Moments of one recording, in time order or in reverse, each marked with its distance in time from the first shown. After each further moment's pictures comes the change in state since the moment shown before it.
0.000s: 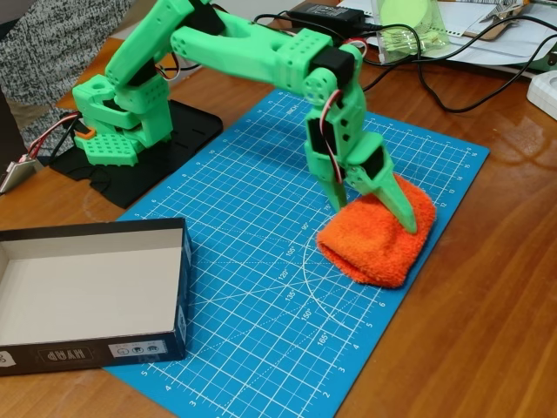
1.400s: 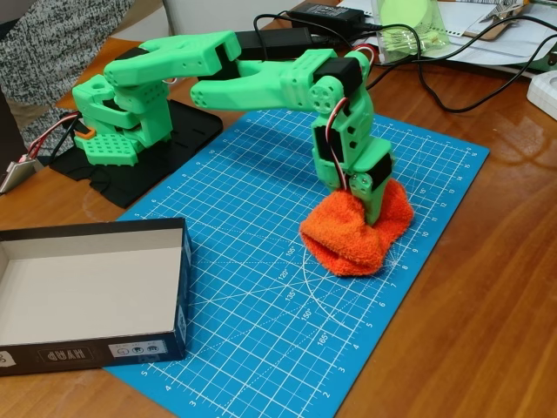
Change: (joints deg) arm 1.8 -19.5 -35.2 15.6 2.6
